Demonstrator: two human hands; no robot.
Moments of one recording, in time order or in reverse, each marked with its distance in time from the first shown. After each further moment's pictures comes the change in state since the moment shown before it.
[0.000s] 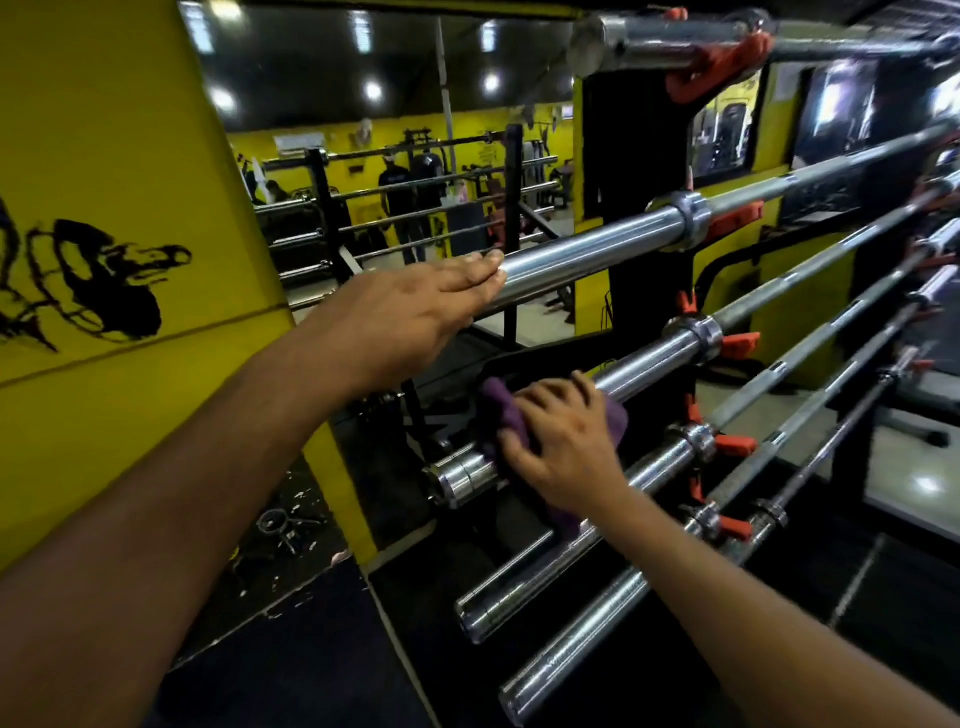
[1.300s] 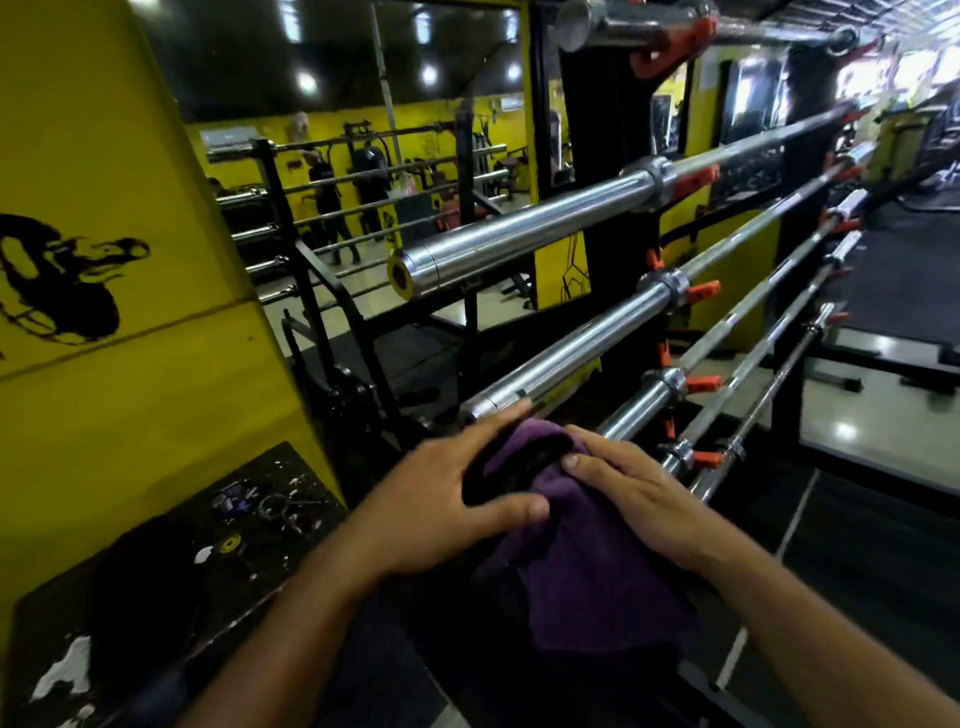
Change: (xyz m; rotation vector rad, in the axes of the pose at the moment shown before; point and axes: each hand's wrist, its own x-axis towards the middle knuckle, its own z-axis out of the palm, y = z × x) left_hand -0.147 0.088 0.054 -1.084 -0.056 -0.055; right_hand -0.097 -0.084 -0.096 1.060 -0.368 0.360
